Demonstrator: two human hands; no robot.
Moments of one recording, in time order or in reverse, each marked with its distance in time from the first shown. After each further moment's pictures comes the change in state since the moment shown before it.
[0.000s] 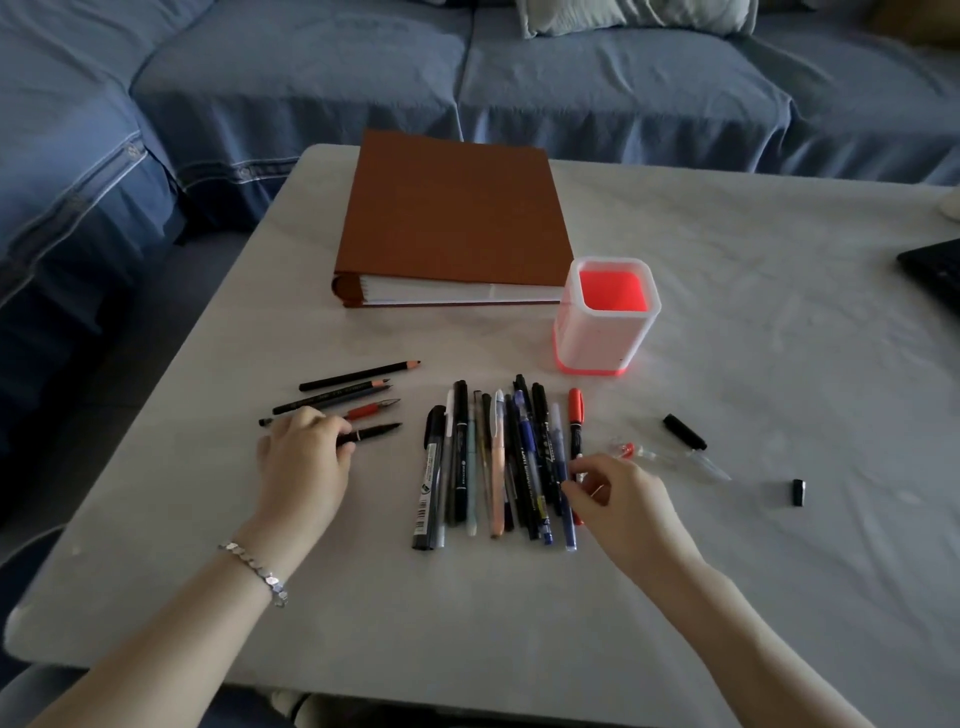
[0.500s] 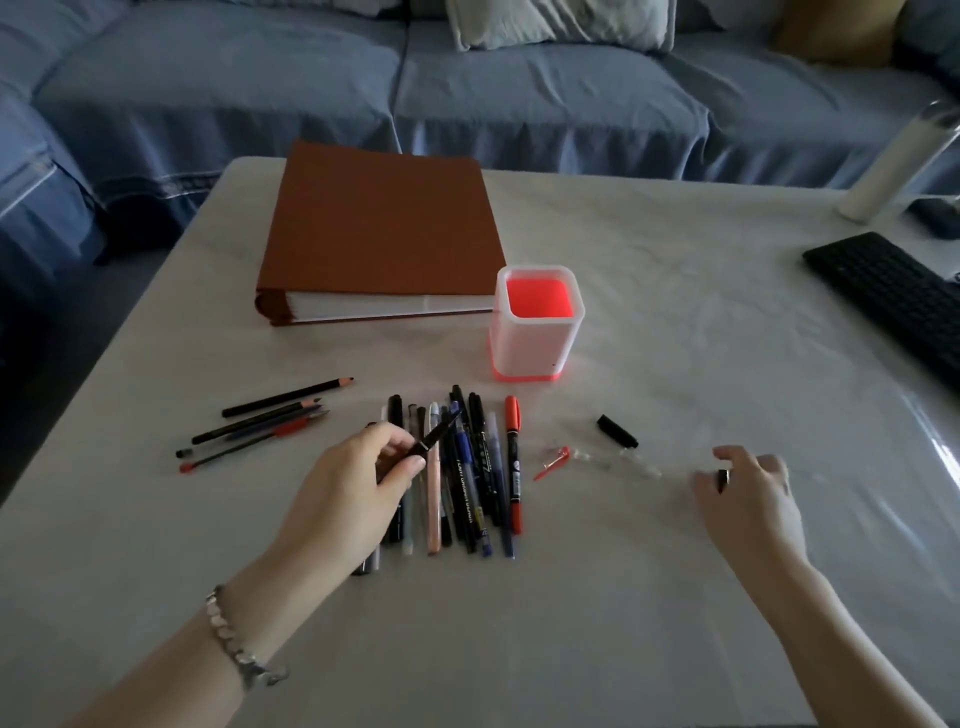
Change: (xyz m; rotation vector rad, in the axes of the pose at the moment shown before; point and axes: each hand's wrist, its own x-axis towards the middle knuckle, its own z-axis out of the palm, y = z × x) left_hand -0.033 0.098 -0.028 -0.476 -0.231 0.188; right_hand 0.001 0.099 -0.089 -0.220 0.362 0.456
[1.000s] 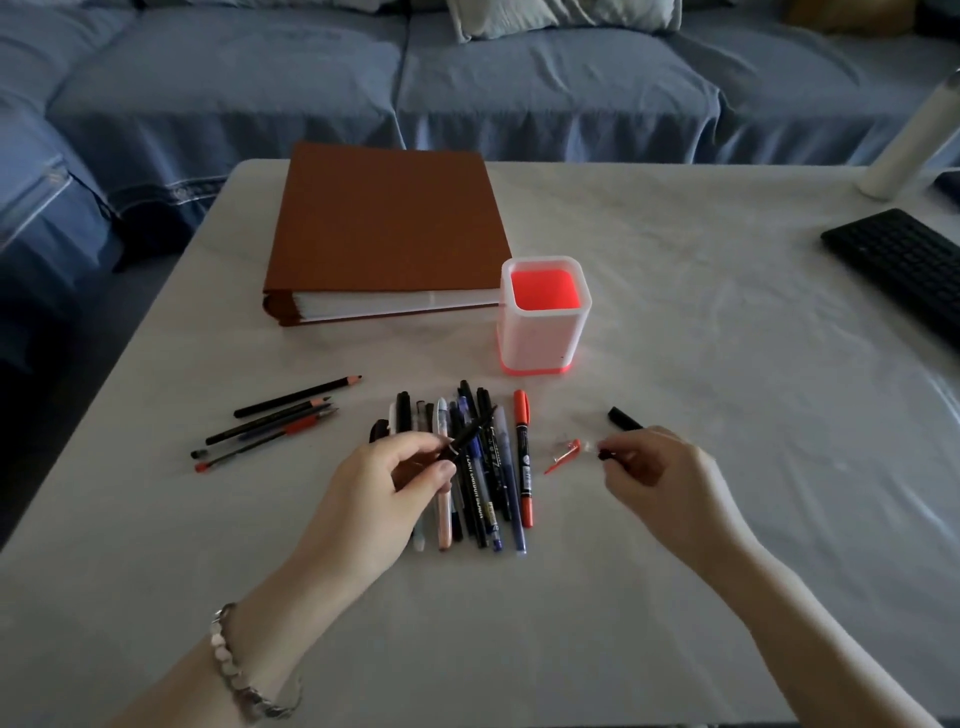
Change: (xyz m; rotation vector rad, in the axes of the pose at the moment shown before) left_hand -0.013 0.020 -0.002 -0.227 -0.066 -0.045; right_hand -0.048 -0.066 0.000 0.379 -0.199 -0.445
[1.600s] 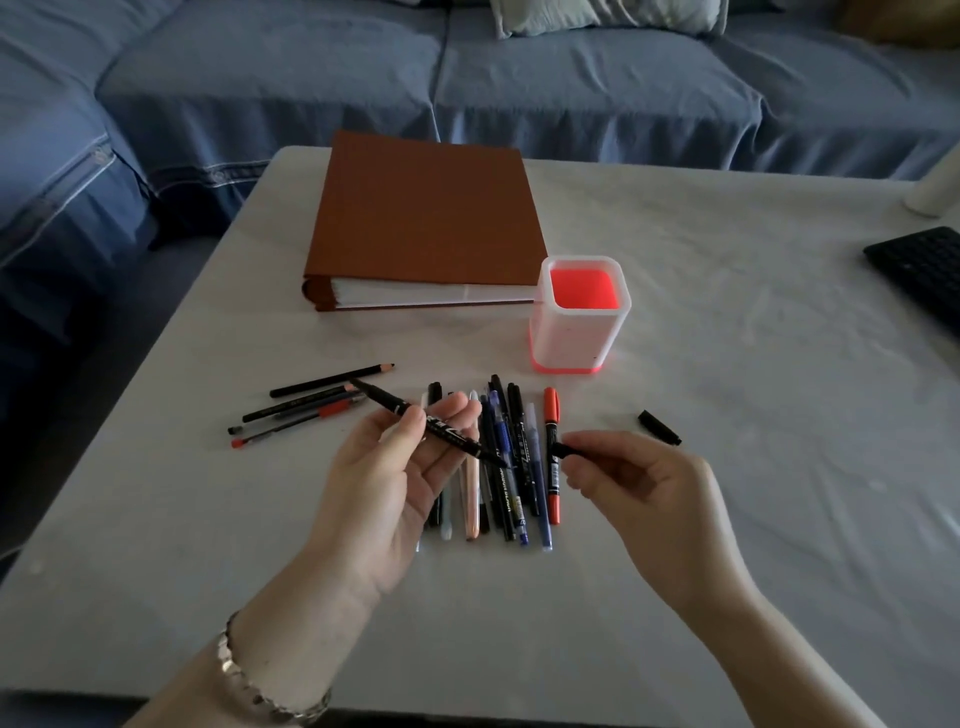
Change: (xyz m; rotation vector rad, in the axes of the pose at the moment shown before) left_hand -0.009 0.024 -0.009 -1.268 0.188 -0.283; right_hand -0.028 -0.071 0.015 0.473 -0.089 -0.044
